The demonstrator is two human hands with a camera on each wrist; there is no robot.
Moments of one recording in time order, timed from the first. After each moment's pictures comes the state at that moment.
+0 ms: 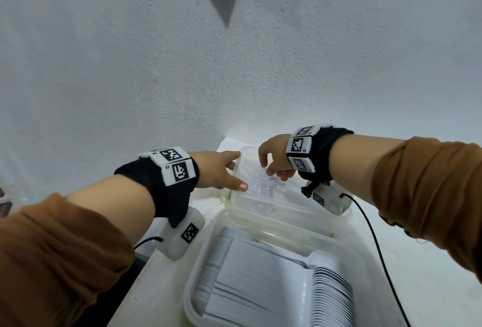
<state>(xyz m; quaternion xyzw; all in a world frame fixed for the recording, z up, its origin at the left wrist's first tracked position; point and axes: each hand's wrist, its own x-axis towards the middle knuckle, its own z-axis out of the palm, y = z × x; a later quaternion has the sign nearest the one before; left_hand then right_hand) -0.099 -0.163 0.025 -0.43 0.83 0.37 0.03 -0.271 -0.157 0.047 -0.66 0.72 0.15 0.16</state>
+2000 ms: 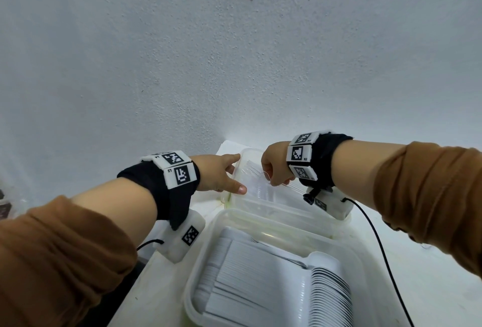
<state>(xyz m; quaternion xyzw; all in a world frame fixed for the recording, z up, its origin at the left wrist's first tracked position) -0.100 -0.167 0.018 -0.43 0.83 0.36 0.03 -0.261 -0.149 0.051 -0.68 0.67 0.28 0.08</state>
